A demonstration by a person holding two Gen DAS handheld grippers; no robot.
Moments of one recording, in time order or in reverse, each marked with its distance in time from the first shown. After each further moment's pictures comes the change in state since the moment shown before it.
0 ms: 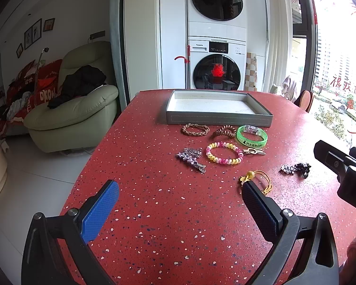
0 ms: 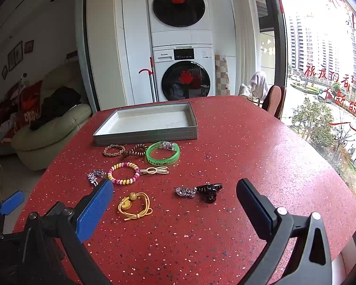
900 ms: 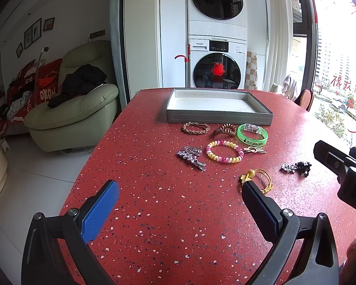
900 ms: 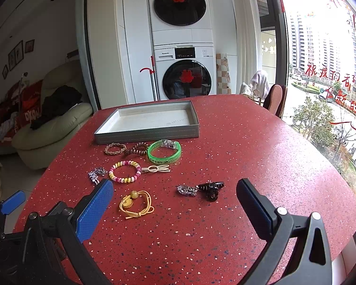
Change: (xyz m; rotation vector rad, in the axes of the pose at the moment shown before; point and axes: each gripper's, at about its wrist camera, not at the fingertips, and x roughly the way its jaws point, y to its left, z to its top) left arm 0.000 0.000 0.000 0.000 0.002 -0.001; right arm -0.001 0.001 -0.002 0.002 0.002 0.002
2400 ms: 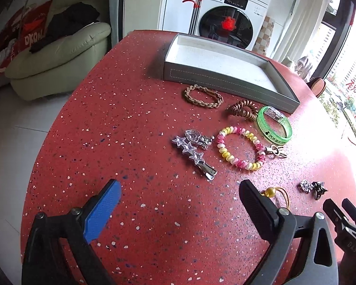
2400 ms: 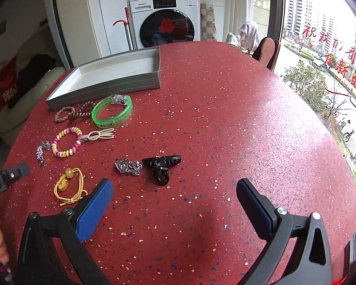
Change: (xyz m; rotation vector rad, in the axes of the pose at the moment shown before) left arm 0.110 0.013 0.035 -0.154 0.395 -0.082; right arm 0.078 -0.066 -0.006 0.037 0.338 -0.074
